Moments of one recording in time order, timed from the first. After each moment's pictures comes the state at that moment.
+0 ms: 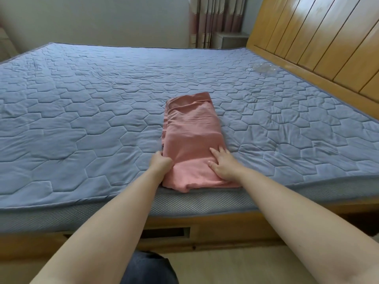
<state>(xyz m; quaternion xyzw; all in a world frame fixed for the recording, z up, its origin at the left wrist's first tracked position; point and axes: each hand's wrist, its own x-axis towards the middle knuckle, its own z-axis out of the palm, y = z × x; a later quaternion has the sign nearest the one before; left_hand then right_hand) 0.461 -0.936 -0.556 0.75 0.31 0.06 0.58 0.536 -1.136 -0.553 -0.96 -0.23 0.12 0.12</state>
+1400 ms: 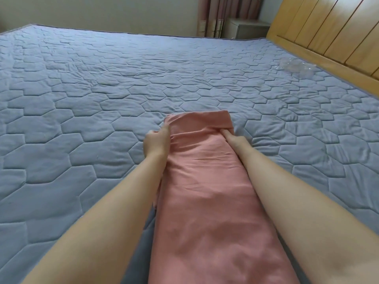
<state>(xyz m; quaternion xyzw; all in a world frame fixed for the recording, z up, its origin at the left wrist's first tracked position) 0.691 -0.839 -0.552 0.75 0.41 0.16 0.49 0.776 -1.025 -0.550 -0.86 0.06 0.19 0.48</state>
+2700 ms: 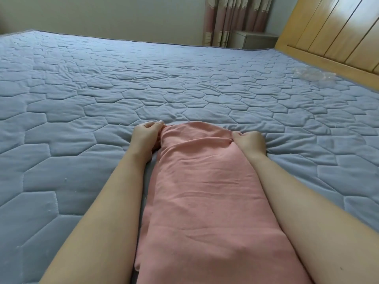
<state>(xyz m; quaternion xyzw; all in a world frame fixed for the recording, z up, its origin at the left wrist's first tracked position) 0.771 -0.771 -0.598 0.62 0.24 0.22 0.72 0.862 -0.990 -0.587 -0.94 0.01 -0.03 0.35</state>
